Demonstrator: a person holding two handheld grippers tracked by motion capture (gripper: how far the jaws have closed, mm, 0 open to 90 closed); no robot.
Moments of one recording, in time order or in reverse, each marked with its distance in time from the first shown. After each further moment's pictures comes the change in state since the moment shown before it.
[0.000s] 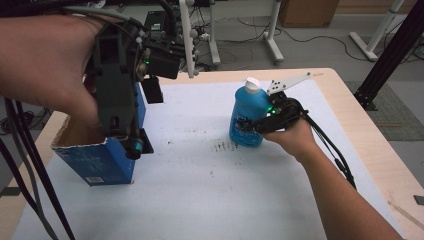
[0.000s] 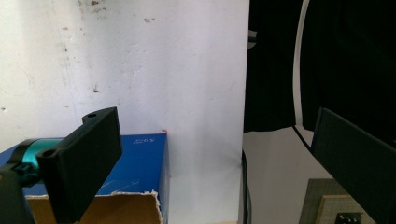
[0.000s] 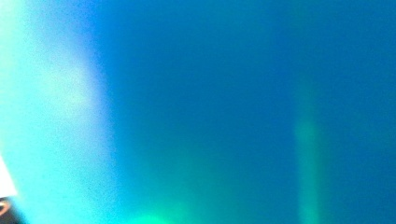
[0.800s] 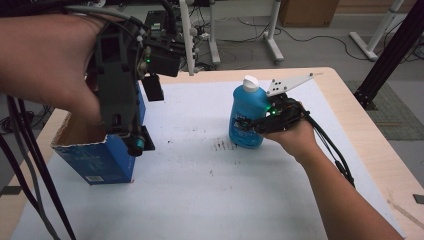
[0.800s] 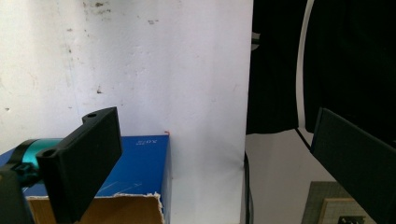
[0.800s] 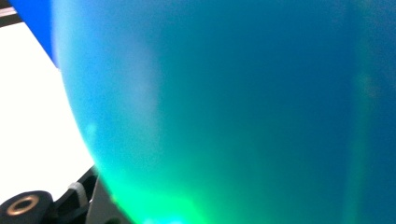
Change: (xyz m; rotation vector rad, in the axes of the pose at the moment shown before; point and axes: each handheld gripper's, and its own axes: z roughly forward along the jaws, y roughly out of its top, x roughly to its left) left arm 0.001 0.001 0.001 -0.009 0.011 -0.005; right arm 0.015 0.005 -0.007 -0.027 -0.036 -0.091
